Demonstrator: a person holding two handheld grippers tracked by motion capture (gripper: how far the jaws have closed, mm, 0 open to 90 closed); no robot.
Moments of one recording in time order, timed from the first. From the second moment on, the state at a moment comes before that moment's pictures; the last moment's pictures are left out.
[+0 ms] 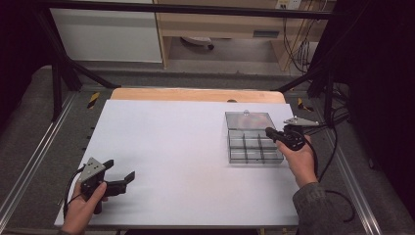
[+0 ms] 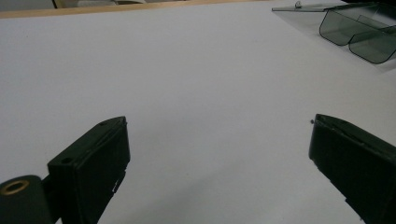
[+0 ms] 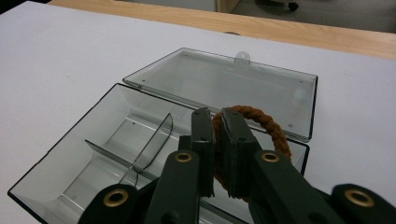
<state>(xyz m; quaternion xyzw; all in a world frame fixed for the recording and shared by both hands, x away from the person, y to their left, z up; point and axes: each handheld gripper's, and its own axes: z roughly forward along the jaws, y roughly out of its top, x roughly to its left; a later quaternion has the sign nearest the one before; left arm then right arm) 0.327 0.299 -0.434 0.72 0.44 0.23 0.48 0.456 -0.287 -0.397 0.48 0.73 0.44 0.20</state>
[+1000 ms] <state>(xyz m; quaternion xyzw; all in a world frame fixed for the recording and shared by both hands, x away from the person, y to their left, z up) 0.327 0.299 -0.434 0.73 0.44 0.23 0.48 0.458 -0.286 -0.409 0.49 0.74 0.43 0.19</state>
